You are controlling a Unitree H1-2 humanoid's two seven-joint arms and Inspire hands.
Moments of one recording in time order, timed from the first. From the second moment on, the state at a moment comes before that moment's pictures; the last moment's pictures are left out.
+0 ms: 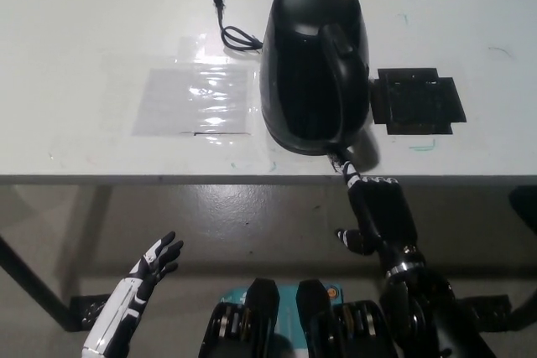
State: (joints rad) left_arm 0.10 0.21 -0.05 -0.08 -0.01 -0.22 -0.18; right_arm -0.36 -0.11 0.40 0.31 -0.95 0.12 -0.22
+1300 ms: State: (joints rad) left_arm 0.11 0.21 -0.05 -0.08 -0.01 -0.22 -0.18; right_arm 0.10 -0.21 0.23 -0.38 -0.70 -0.13 -0.19
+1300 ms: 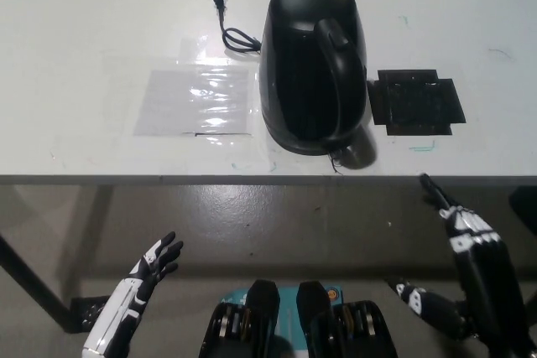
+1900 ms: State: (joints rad) left_arm 0.11 0.21 -0.05 -0.08 -0.01 -0.22 -0.18; right_arm 0.14 -0.23 0.20 -0.11 -0.50 -0.39 -0.37
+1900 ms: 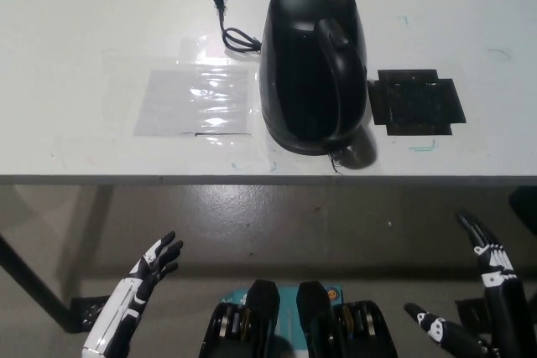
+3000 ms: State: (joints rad) left_arm 0.11 0.21 -0.05 -0.07 -0.01 -0.23 -0.18; right_arm 0.11 -0.27 0.28 0.02 -0.36 -0.42 -0.52
